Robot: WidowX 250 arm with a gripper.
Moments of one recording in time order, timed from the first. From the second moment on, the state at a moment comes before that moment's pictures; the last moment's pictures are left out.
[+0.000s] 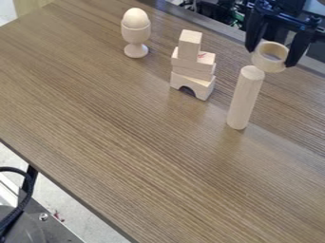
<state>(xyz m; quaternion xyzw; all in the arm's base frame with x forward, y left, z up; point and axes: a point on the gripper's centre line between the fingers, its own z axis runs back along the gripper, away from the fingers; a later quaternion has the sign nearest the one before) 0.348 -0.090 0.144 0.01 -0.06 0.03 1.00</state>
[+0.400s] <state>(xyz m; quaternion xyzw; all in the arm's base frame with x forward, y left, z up) 0.349 -0.089 0.140 0.01 -0.05 0.03 1.00</state>
